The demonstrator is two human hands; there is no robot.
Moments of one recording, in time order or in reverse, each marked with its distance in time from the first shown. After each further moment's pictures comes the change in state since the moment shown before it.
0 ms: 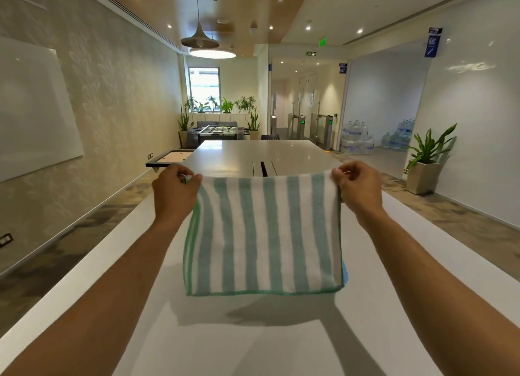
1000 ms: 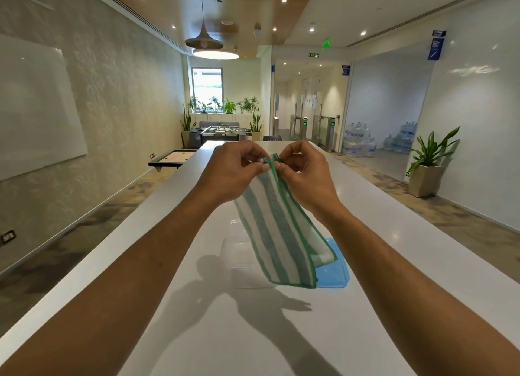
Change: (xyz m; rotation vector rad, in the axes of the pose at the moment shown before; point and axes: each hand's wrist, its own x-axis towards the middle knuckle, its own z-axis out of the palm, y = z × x) left_hand -0.028 0.106 0.002 -0.137 -0.481 0.375; right_hand -0.061 -0.077 0.053 0.171 -0.274 -0.388
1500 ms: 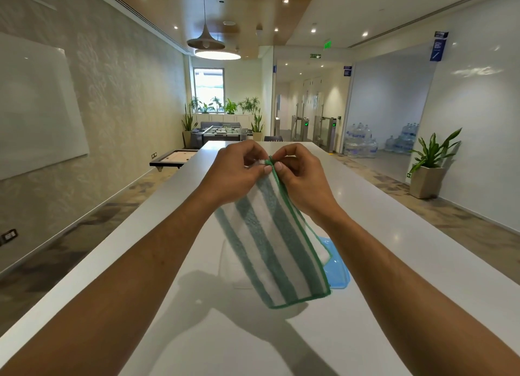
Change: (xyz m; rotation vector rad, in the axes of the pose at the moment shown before) left_hand 0.001 -0.003 0.003 0.010 -0.023 -0.041; right_hand -0.005 0.003 0.005 0.117 -0.110 -0.042
